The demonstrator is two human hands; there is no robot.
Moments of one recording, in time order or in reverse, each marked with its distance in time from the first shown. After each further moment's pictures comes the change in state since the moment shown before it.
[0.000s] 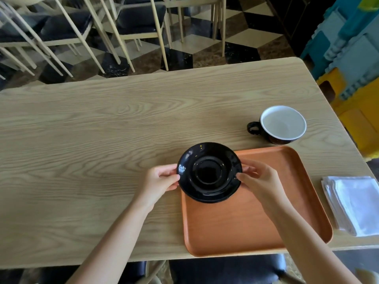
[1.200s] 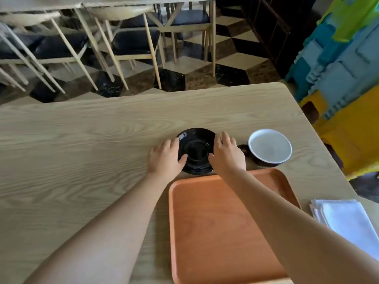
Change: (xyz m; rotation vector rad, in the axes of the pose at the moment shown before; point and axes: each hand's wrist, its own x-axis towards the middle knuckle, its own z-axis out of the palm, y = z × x) left_hand 0.095 0.053 0.038 1.222 0.325 0.575; right_hand 0.102 -0.051 0.045 -1.233 0.104 -0.419
